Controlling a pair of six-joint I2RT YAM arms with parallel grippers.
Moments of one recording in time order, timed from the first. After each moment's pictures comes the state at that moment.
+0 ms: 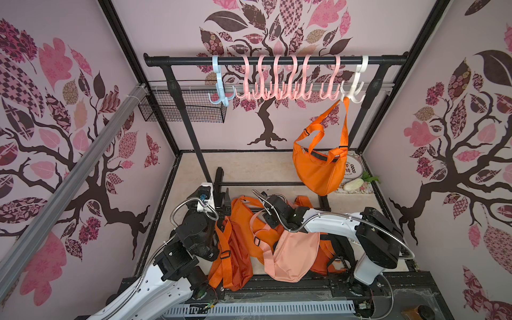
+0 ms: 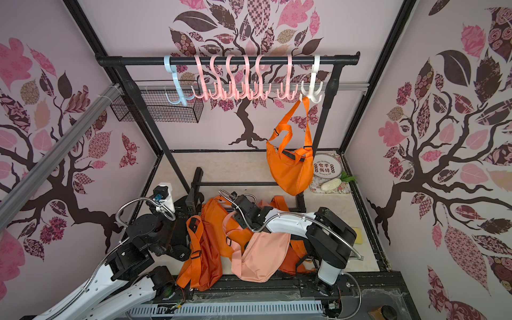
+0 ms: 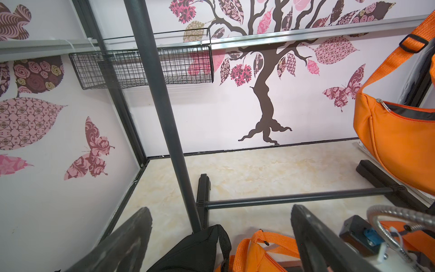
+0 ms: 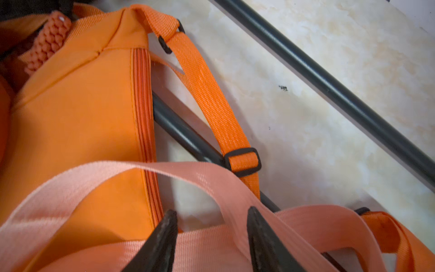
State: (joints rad) left arm -0.83 0.56 0.68 -0.16 -0.80 0.06; right arm 0.96 1.72 1.03 -0.15 0.29 0.10
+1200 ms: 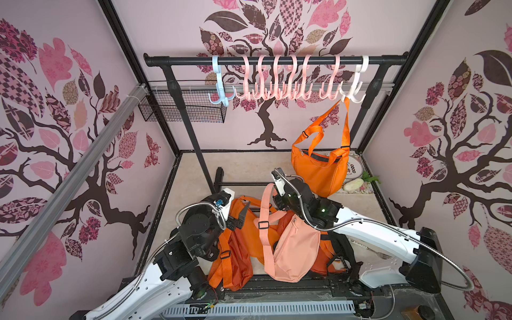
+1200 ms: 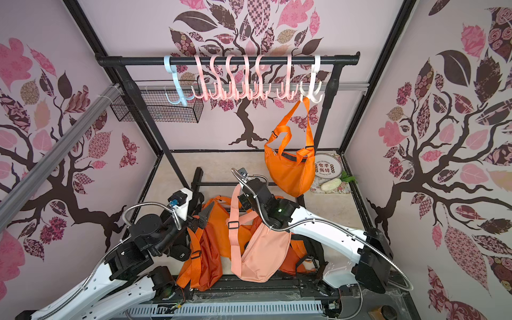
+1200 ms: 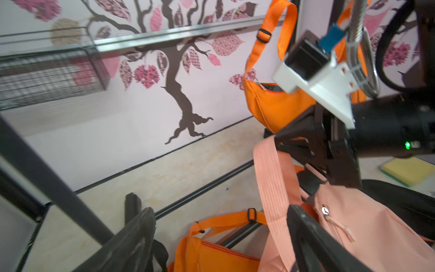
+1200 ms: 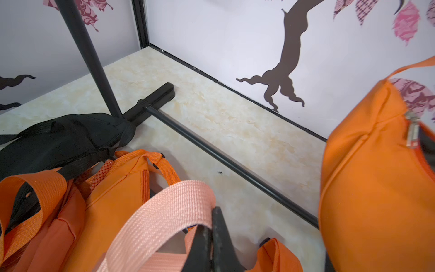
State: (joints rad) left arm -0.89 0.62 0.73 -0.25 -0.32 0.08; right arm 0.96 1.35 1.16 -0.25 0.45 0.03
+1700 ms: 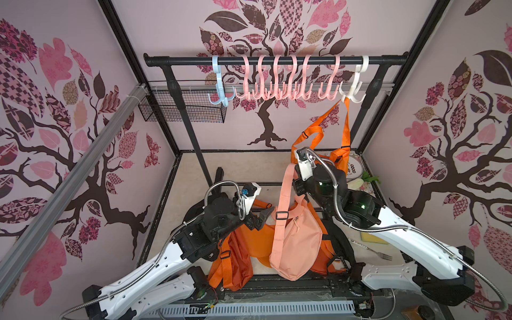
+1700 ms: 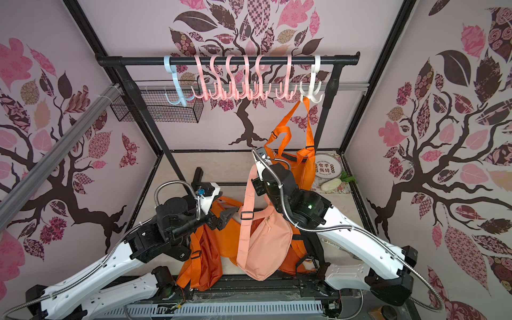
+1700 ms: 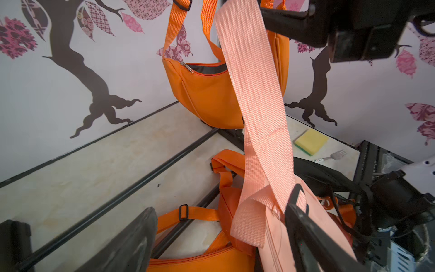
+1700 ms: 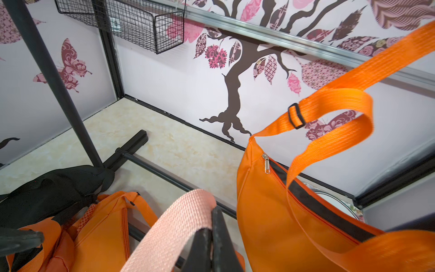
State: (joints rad) left arm -0.90 0.87 0.88 -0.25 -0.04 -0.07; right arm 0.96 1.21 1.42 -0.49 0.61 0.00
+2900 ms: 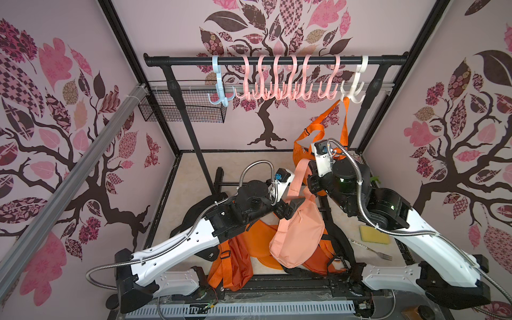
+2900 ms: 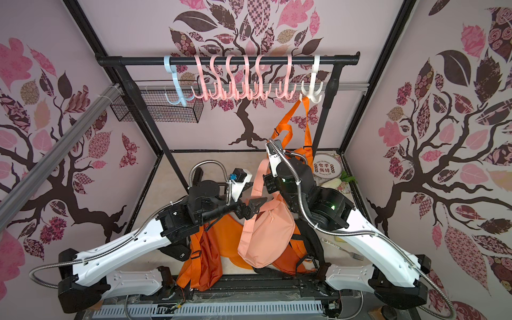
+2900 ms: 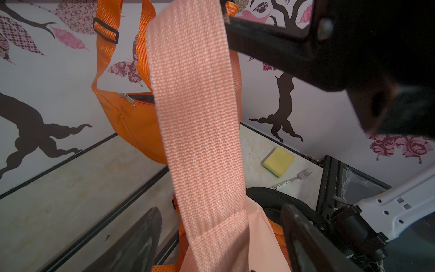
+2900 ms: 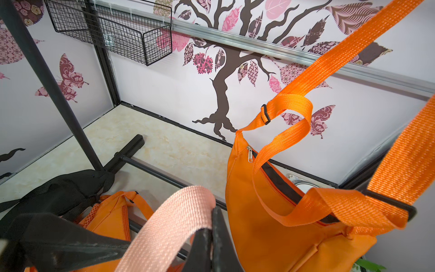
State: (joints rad) left arm -1.03 1.23 1.20 -0.21 -0.05 -0.10; right arm 0.96 1.17 1.57 -0.70 0.62 0.05
